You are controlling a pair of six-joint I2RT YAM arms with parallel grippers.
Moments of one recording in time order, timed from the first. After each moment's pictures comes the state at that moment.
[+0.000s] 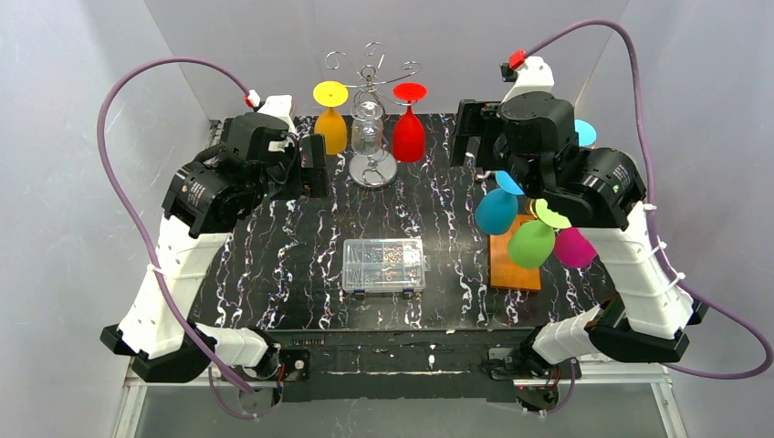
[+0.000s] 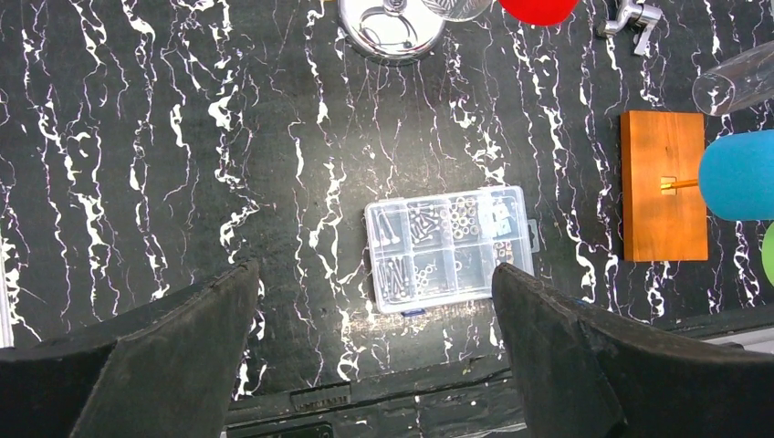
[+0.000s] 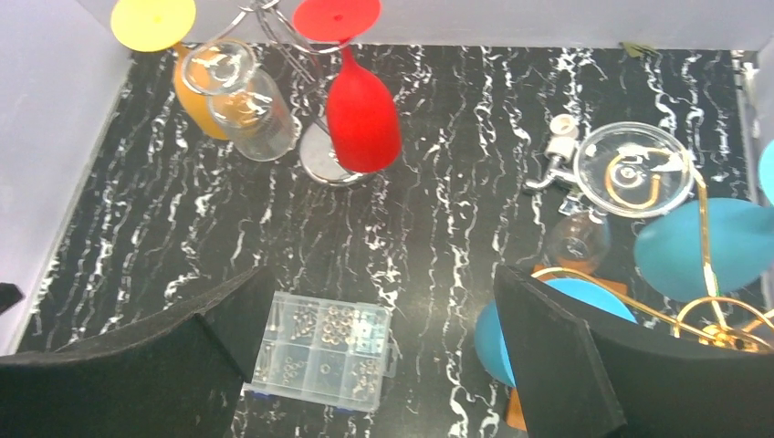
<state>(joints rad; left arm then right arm) -0.60 1.29 1.93 -1.31 -0.30 -0.40 0.88 1.39 2.14 -1.14 0.55 0.41</state>
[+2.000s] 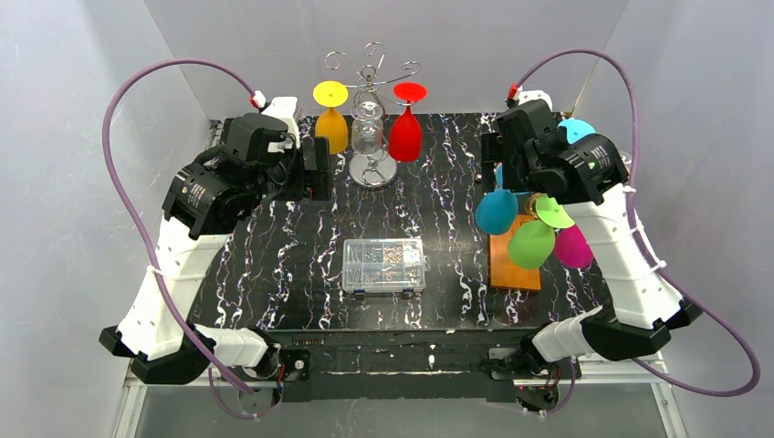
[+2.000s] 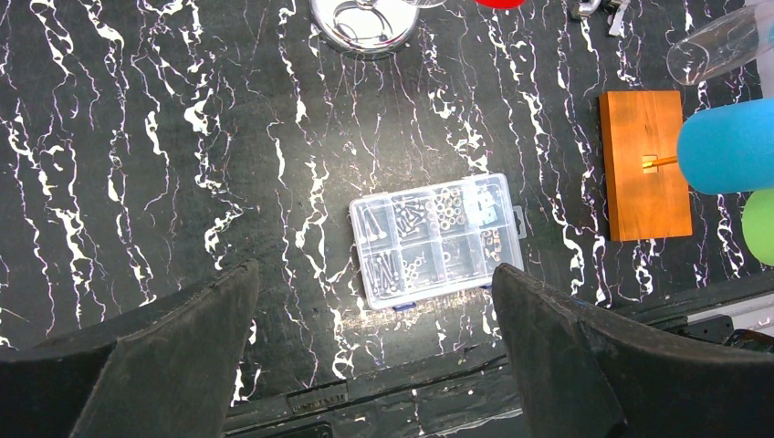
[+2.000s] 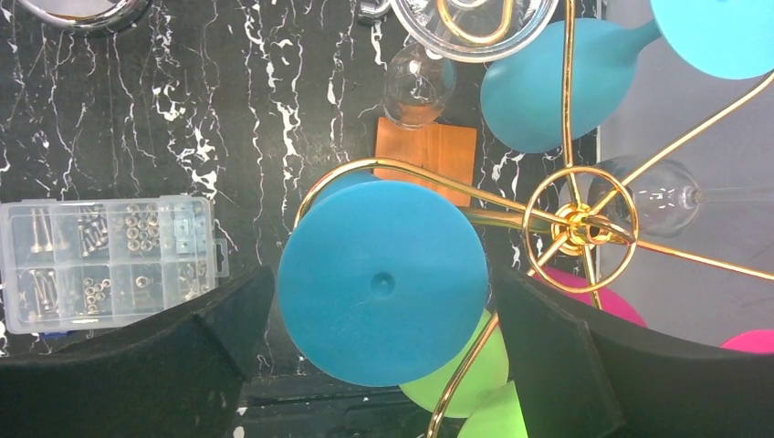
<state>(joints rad) -0.60 1.28 1.91 -1.29 -0.24 -0.37 0.63 1.41 2.00 -1.46 0.51 0.36</state>
